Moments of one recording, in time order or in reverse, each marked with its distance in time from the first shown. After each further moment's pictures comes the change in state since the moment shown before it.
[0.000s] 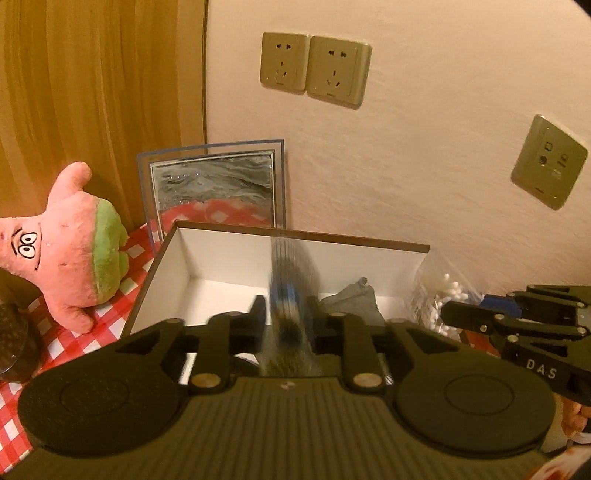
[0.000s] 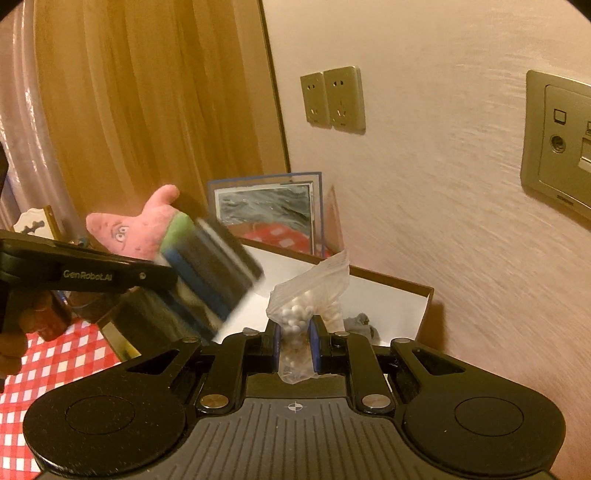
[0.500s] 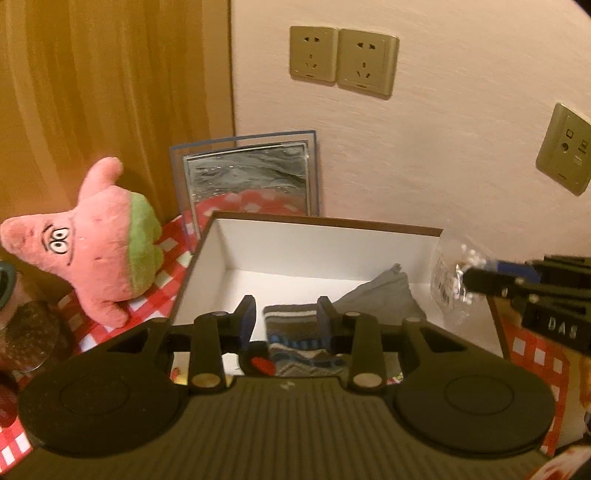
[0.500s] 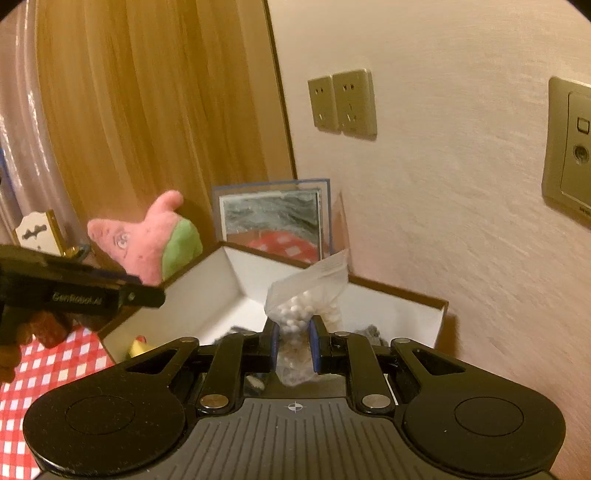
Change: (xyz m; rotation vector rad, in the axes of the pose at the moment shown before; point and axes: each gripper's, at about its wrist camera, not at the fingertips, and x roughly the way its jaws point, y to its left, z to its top) left arm -0.012 0.023 -0.009 0.015 0.012 0.080; right arm 0.011 0.006 0.006 0.001 -0.032 0.009
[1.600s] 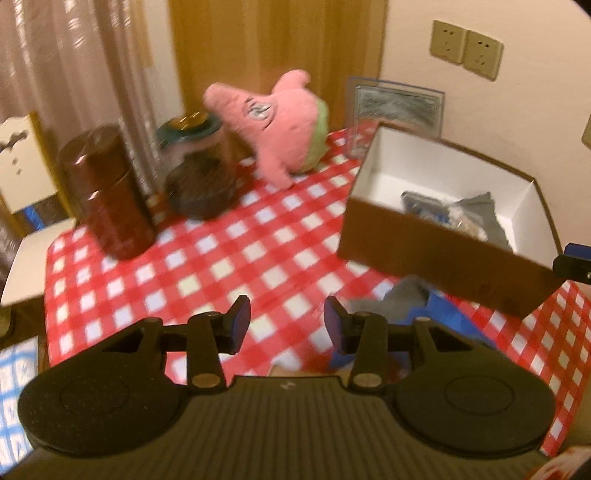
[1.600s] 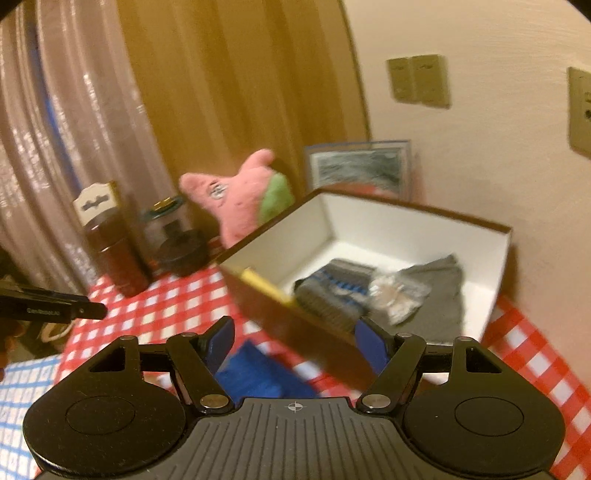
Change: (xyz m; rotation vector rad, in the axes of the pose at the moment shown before) left arm -0.156 0.103 -0.163 -0.232 0.091 0.249; right arm -0.072 0.089 -0.065 -0.023 0.093 0.173
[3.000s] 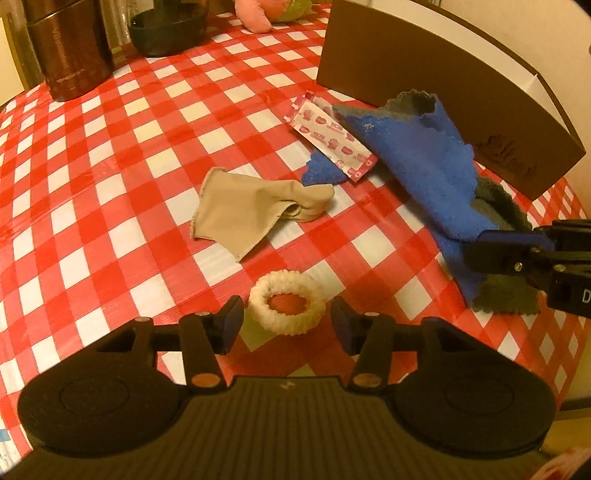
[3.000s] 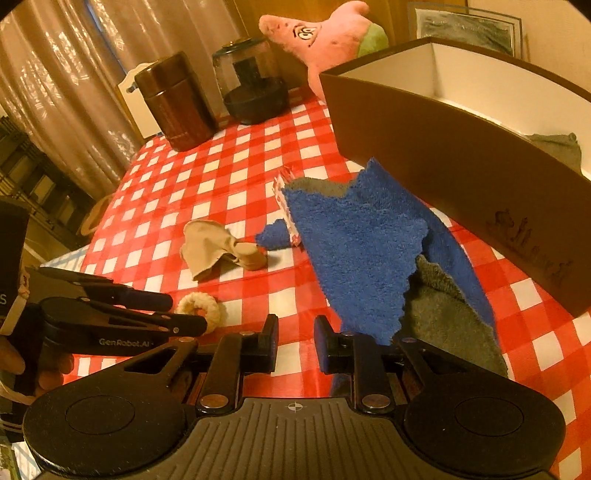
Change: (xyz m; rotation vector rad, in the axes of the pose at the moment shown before) left arm 0.064 -0.015 -0.120 -0.039 0.282 -0.102; right arm 0.082 0.074 -0.098 -0.070 0.358 0.134
